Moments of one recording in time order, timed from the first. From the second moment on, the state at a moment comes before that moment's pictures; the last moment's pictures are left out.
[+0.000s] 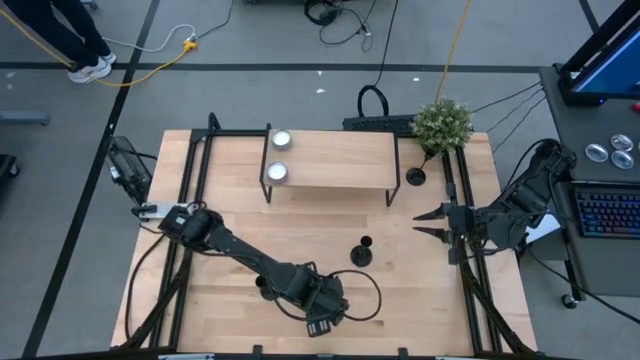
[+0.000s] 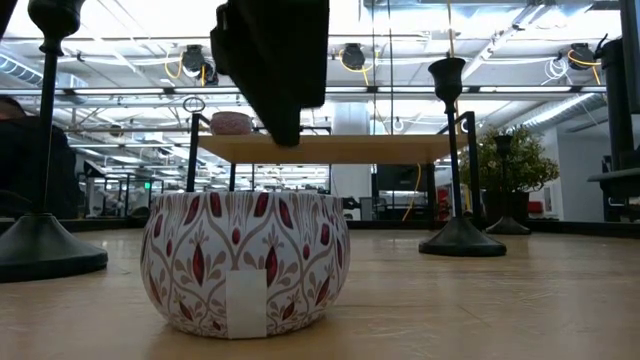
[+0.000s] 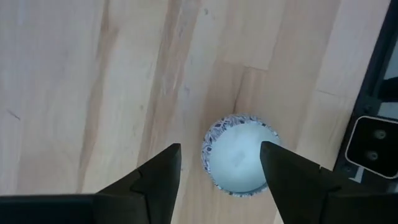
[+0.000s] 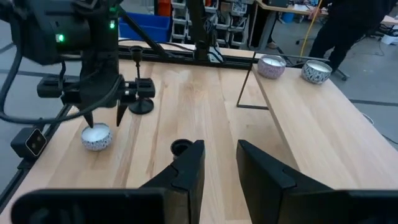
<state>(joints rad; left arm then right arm) -0.47 2.25 2.01 -1.06 -0.02 -0.71 0.77 0.72 0.89 -0.67 0.78 0.29</state>
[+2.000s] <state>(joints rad) -0.46 2.28 2.01 -1.10 0.05 -0.64 0.77 0.69 0.88 -0.67 0.78 0.29</state>
